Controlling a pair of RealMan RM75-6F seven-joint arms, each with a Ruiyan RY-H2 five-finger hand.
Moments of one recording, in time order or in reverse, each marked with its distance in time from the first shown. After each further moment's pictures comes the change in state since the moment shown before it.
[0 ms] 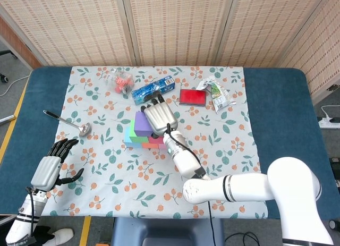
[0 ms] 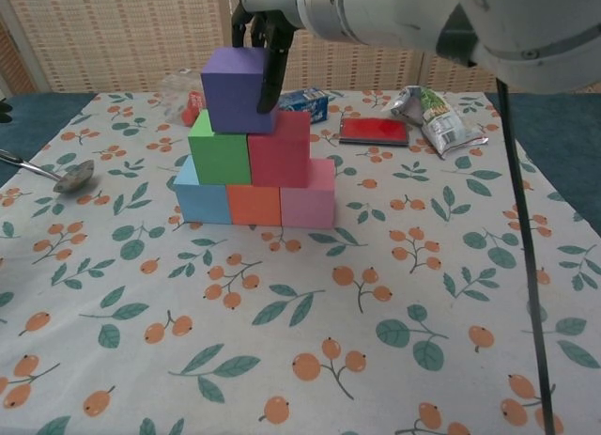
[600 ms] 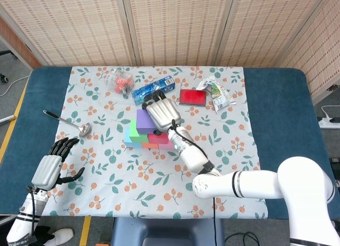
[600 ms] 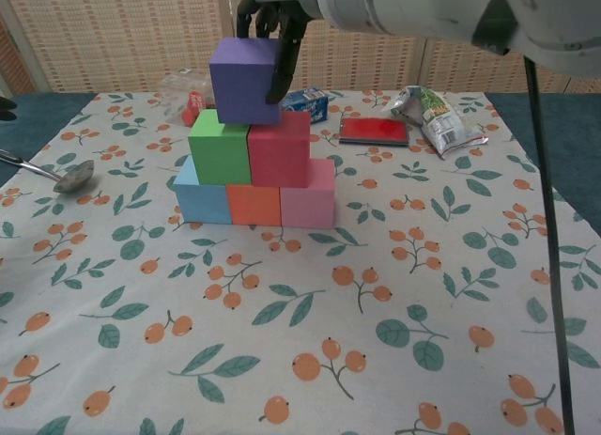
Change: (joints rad) left arm -0.009 0.007 -0.006 -0.025 -0.011 -0.010 0.029; right arm -0.032 0.054 -0.040 0.010 -0.111 -0.073 0.100
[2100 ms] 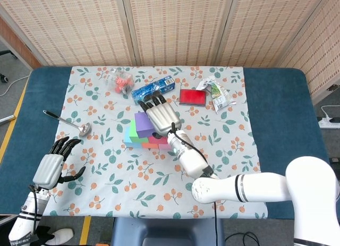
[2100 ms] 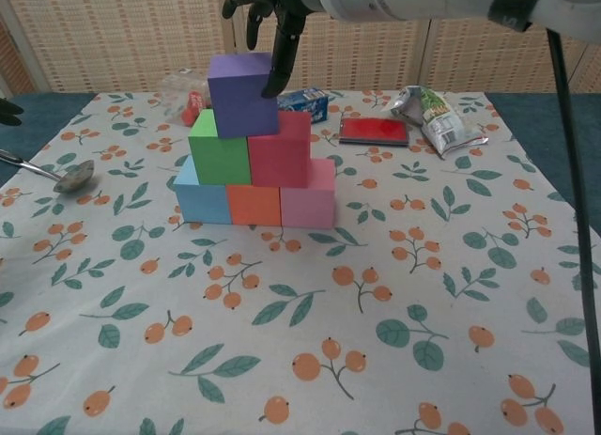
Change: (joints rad) left arm -0.013 -0.009 0.000 0.000 -0.020 0.003 0.053; right arm -0.028 0.044 0.072 -0.097 0.077 -0.024 -0.077
